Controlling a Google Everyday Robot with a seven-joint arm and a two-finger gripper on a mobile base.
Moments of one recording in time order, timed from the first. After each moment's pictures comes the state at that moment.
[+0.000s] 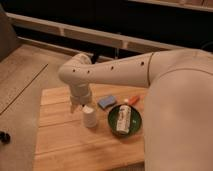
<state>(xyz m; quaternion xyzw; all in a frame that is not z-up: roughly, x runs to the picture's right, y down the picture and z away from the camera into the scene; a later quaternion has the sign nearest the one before) -0.108 0.103 0.703 -0.26 0.23 0.64 0.68</state>
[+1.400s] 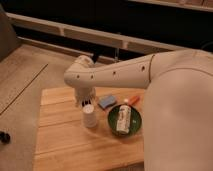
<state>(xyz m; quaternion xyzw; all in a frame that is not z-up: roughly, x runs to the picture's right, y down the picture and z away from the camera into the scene) -0.088 0.078 0.748 -0.21 0.17 0.63 0.73</state>
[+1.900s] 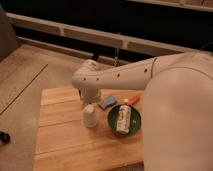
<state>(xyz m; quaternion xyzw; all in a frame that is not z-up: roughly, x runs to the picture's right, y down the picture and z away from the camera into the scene) -0.069 0.091 0.771 -0.21 0.19 0.64 0.71</state>
